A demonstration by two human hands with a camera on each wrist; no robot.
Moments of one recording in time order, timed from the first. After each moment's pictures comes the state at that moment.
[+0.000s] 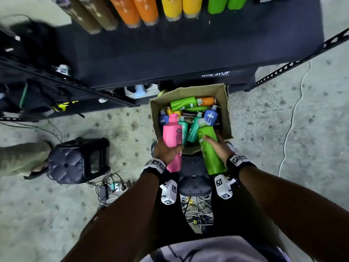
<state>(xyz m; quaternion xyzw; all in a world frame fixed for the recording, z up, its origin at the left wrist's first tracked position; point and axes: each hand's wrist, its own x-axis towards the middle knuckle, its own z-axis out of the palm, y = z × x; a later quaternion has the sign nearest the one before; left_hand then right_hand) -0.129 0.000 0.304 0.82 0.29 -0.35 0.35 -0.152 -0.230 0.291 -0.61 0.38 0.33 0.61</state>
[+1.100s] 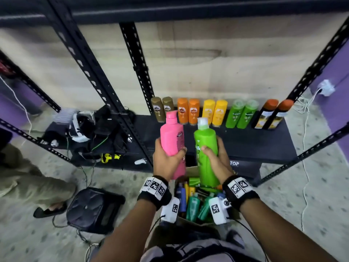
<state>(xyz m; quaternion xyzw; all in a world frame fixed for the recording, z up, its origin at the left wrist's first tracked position) -0.081 0.049 0.592 0.80 0.18 0.11 0.56 -0.072 -0.140 0.594 -0.70 0.02 0.04 0.71</state>
